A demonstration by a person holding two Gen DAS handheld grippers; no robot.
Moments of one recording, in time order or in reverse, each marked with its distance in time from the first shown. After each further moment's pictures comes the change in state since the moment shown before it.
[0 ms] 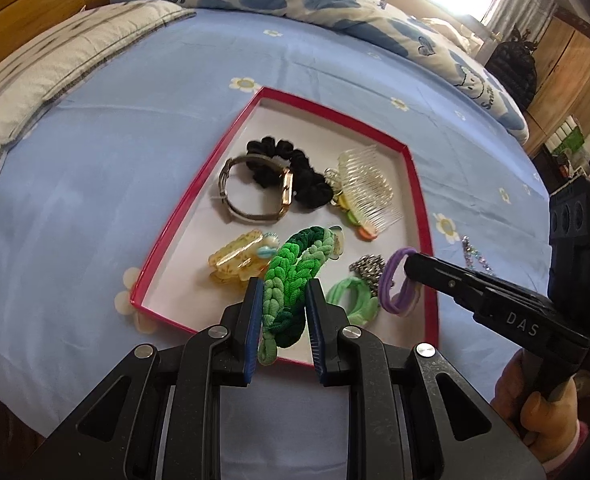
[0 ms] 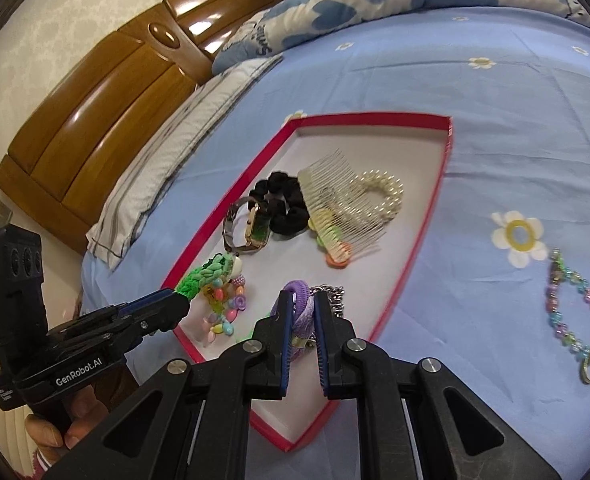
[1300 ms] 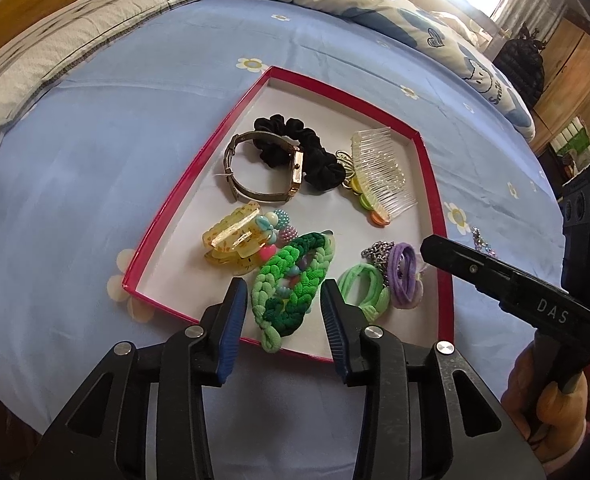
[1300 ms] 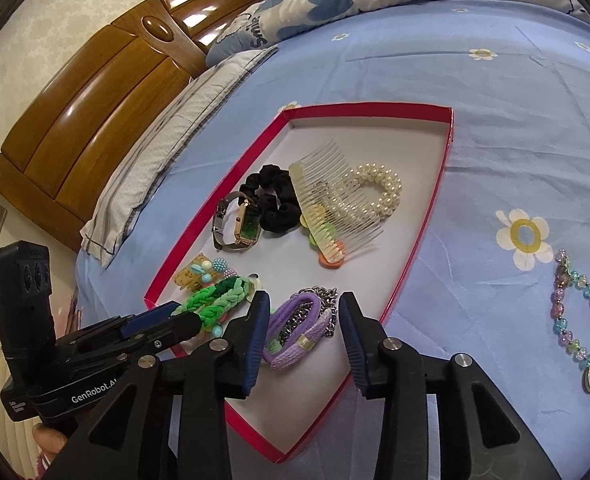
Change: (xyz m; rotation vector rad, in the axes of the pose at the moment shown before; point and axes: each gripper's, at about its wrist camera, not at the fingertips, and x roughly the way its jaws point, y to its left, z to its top) left arm 0.009 0.004 -0.005 -0.019 0.031 0.003; right arm 0.001 -0.004 0.005 0.015 0.007 -0.008
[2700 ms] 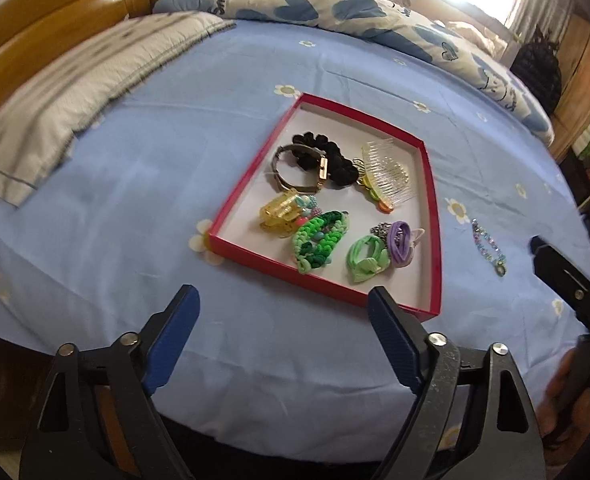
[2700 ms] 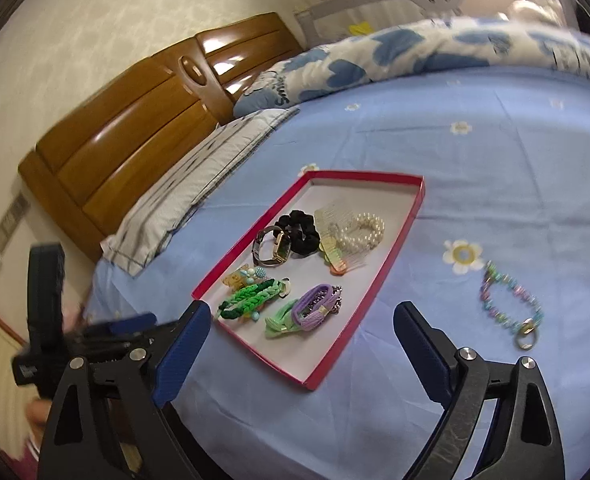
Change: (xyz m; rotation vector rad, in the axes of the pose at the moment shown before) left arm -0.079 -0.009 -0.033 0.005 -0.067 0.166; right arm -0.107 0.032 -0.039 -0.144 -0.212 -0.044
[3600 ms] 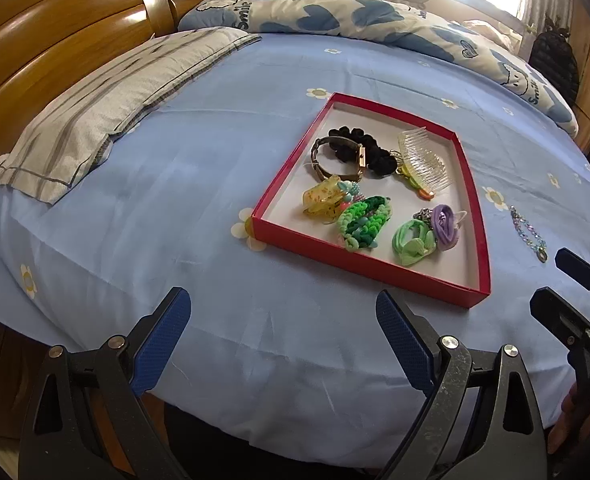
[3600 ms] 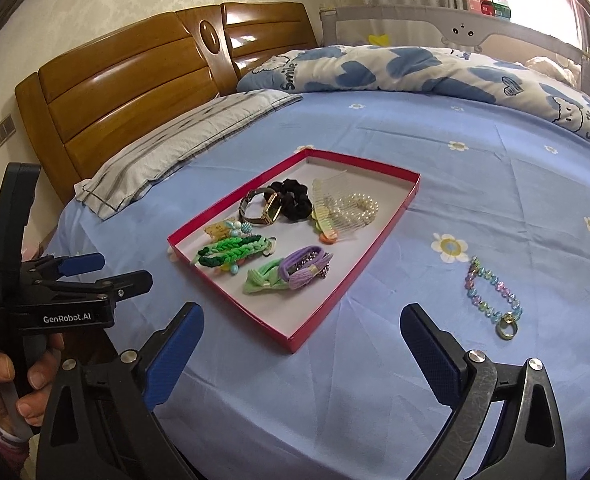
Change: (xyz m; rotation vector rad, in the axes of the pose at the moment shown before) left arm 0.011 0.009 -0.030 0.022 -0.067 0.125; right arm 0.016 0.021 -0.046 -0.152 0.023 -0.118
